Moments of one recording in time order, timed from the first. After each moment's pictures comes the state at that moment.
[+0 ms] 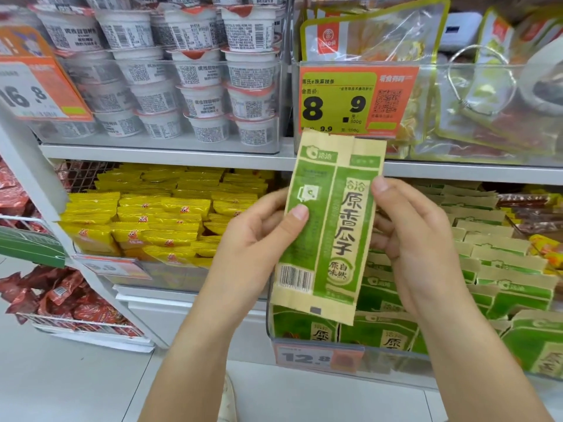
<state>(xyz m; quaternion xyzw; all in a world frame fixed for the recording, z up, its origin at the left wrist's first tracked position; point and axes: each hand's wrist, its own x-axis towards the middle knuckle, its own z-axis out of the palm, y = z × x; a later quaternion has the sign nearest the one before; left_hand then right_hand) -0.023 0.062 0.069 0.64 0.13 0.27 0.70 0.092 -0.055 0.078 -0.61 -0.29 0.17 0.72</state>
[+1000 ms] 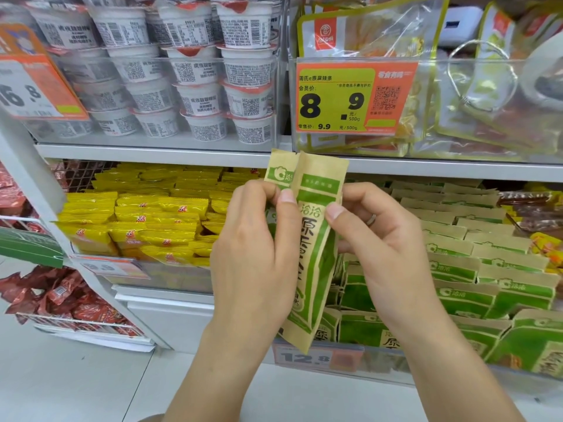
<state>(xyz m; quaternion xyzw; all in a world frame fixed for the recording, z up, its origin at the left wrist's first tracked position) -0.014 0.047 0.062 0.80 0.26 0.46 0.28 0.067 -0.046 0.076 -0.55 -0.40 0.16 0.72</state>
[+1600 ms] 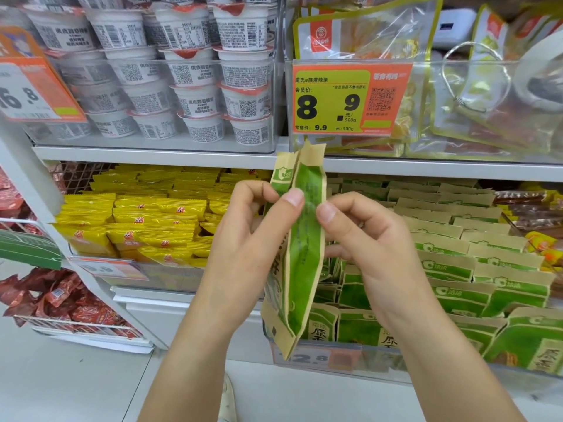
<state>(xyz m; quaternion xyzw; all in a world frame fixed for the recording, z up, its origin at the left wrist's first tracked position) -0.026 0.056 0.077 0.69 0.16 0.34 0.62 0.069 -0.046 0.078 -0.53 -0.36 0.24 0.73</state>
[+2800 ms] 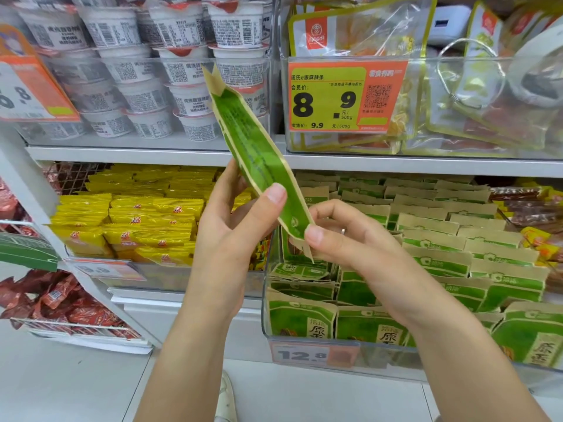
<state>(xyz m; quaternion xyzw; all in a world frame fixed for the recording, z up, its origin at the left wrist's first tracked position) -0.022 0.068 0.070 0.59 0.13 0.39 0.69 0.083 -0.055 0.076 -0.60 -0.41 0.35 0.59</state>
